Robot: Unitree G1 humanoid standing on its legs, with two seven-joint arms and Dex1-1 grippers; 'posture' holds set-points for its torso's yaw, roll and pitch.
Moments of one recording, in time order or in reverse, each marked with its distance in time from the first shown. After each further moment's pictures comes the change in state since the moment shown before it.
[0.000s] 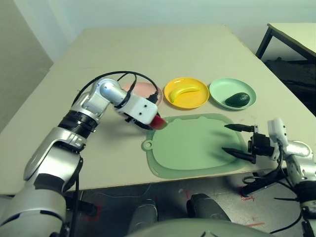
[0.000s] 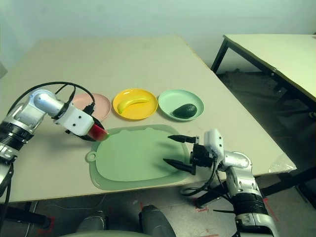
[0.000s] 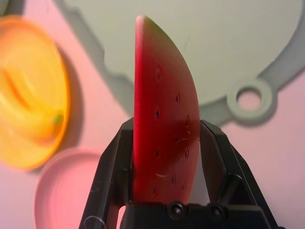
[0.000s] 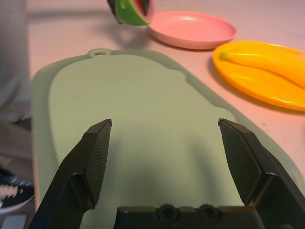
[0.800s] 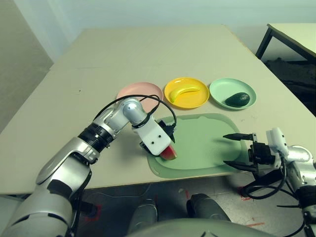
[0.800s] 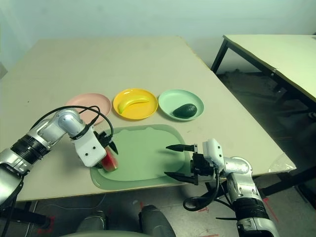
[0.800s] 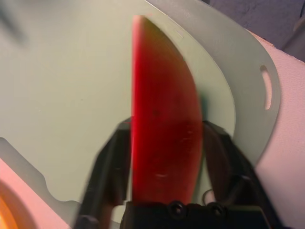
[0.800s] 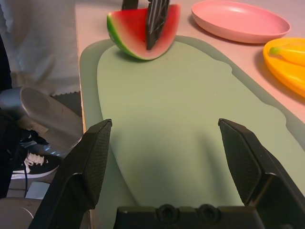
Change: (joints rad) left arm 0.097 -0.109 -0.202 -0.236 0.009 -0.021 -0.049; right arm 0.039 -0.033 0.034 0.001 -0.006 -0.094 0.154
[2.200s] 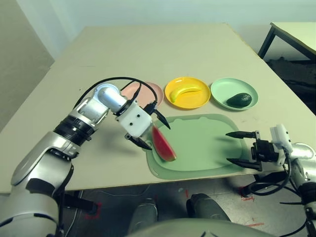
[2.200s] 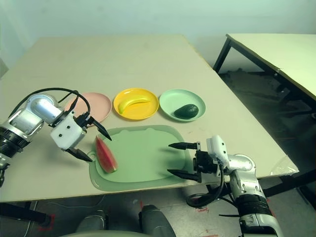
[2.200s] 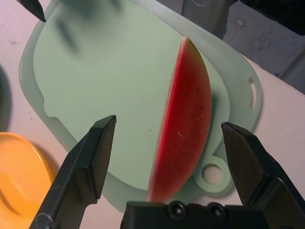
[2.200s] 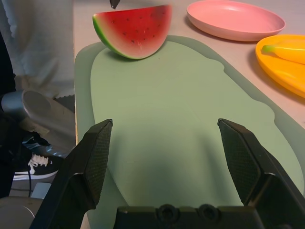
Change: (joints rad) left arm -0.059 0.122 0.044 -0.043 -0.288 0.046 -0.074; right arm -0.032 -0.023 -0.003 0.054 0.030 0.013 0.024
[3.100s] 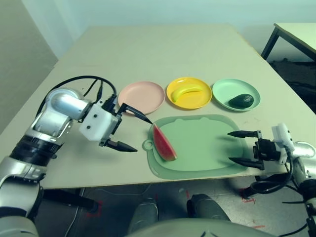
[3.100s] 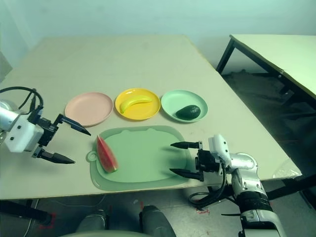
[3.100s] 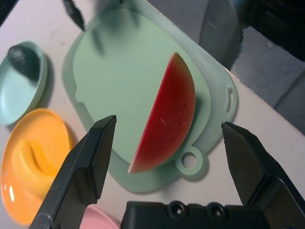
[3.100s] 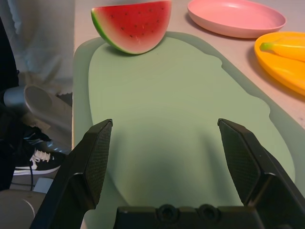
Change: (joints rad) left arm 0.176 0.228 0.191 -0.154 -0.223 -0.016 0.000; right arm -0.023 -0.017 0.010 0.060 0.012 -0.033 0.041
